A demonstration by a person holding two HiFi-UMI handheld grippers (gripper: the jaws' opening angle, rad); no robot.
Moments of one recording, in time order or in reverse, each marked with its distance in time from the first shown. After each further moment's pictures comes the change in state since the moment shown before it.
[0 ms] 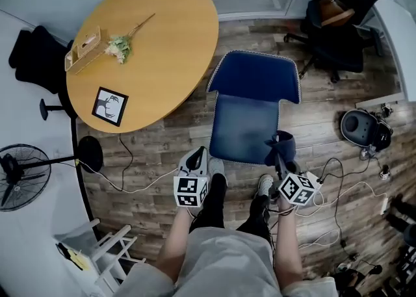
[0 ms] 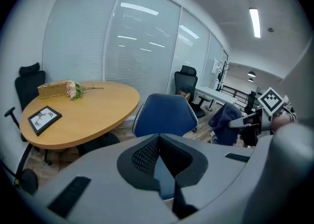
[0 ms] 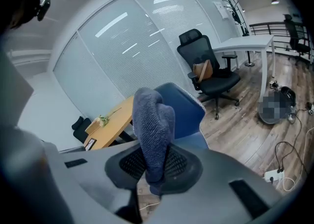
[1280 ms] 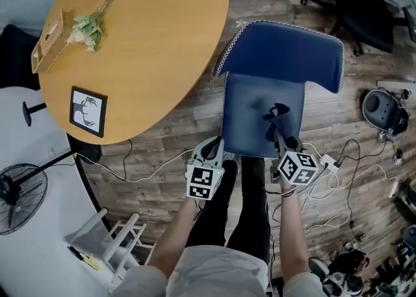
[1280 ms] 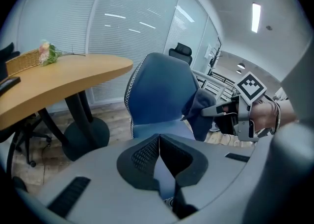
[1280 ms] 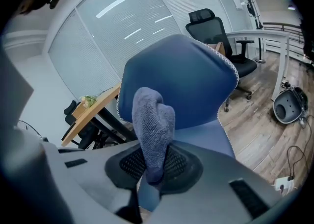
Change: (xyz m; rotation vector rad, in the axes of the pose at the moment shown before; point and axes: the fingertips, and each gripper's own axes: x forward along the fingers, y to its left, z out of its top) left arm 0.137 0.049 -0.104 0.044 0.183 -0.166; right arm 0.193 -0.004 -0.068 -0.079 0.113 -0.020
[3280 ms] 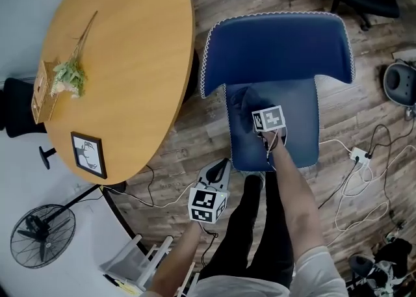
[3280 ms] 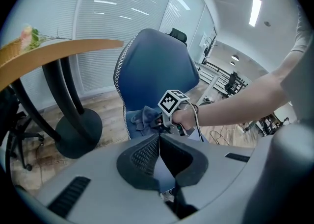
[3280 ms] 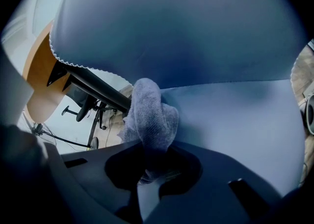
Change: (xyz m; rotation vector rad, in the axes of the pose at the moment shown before) left arm 0.037 0.001 -0.043 0.042 0.145 -0.089; right arm 0.240 -0.026 -0.101 -0.095 0.453 0.079
